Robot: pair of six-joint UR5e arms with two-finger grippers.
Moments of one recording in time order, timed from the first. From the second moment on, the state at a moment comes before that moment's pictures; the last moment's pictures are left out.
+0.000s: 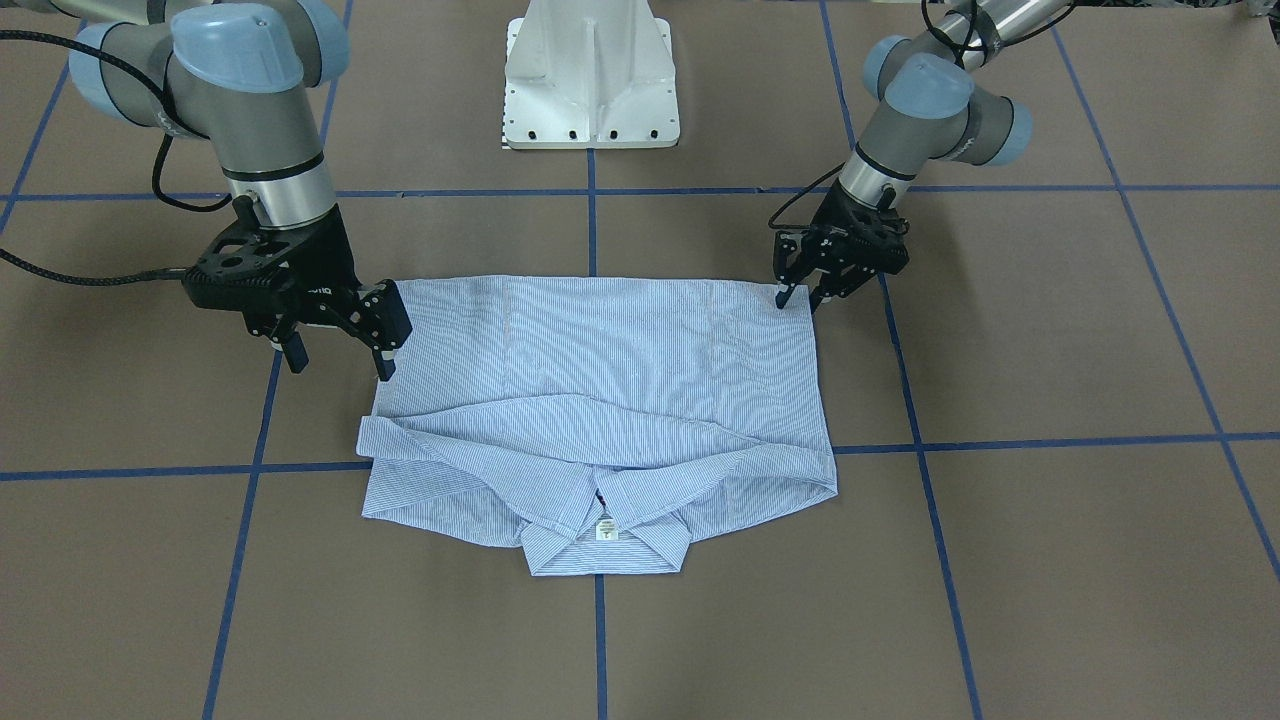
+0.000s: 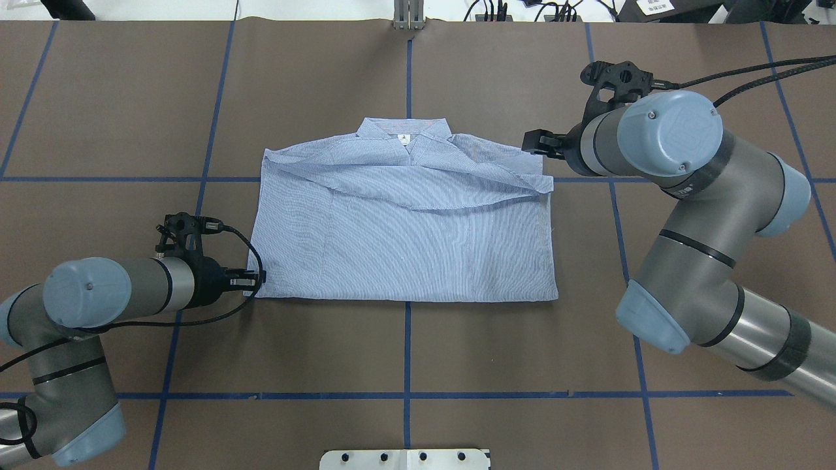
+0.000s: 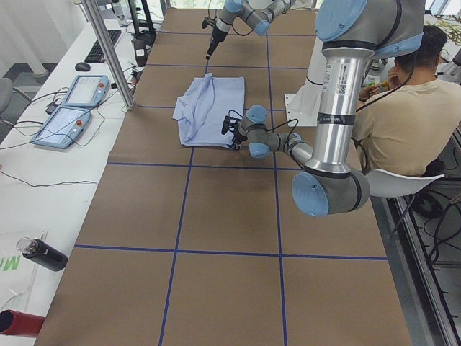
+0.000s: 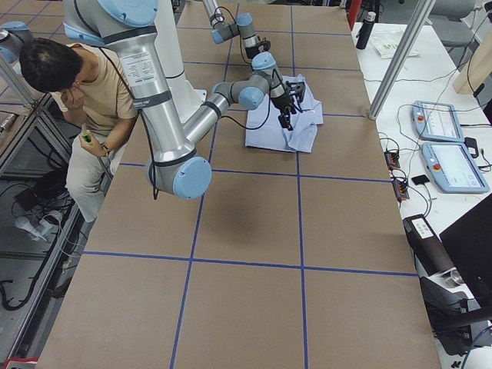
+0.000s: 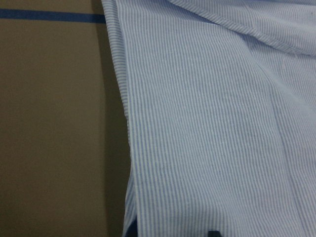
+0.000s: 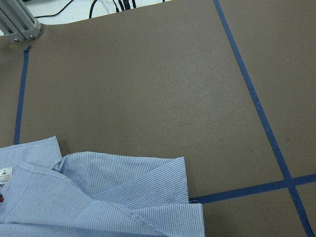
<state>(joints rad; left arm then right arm) -0.46 -1.69 -1.75 -2.41 -1.64 -1.20 0.70 -1.17 1.89 -1.40 1.62 1.30</state>
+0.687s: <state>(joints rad) -0.55 -1.61 -1.78 -2.40 -1.65 -1.03 0.69 -1.17 1.89 -1.40 1.62 1.32</state>
